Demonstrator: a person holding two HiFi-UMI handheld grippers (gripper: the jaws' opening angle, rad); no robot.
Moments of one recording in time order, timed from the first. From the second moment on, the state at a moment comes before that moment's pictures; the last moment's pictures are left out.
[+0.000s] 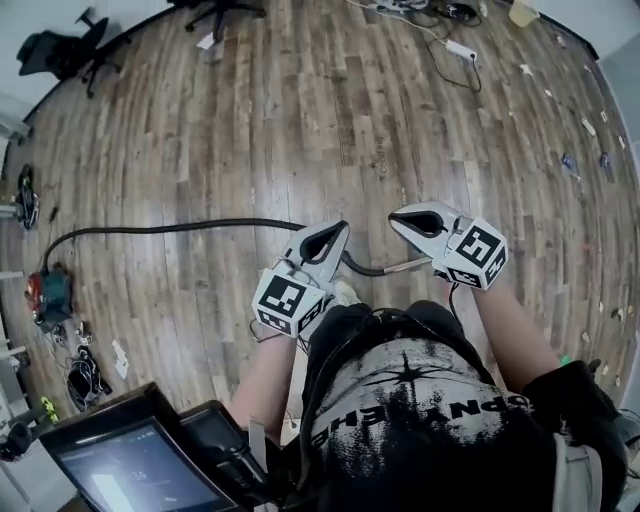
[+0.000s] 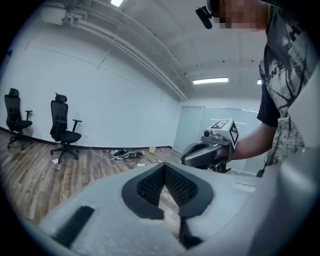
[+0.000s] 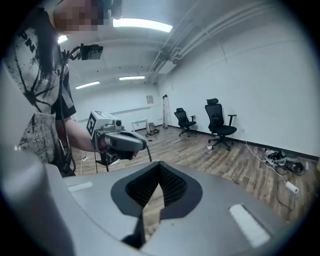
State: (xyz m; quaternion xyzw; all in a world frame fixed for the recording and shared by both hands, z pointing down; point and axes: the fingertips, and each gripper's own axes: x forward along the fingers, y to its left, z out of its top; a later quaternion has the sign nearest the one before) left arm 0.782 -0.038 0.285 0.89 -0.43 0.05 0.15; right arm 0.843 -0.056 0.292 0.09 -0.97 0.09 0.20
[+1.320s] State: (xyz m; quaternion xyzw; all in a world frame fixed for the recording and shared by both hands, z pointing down) left arm 0.925 0.037 0.164 0.74 -0.66 0.04 0.09; right arm 0.977 -0.004 0.152 -0.16 -0.99 0.04 0.00
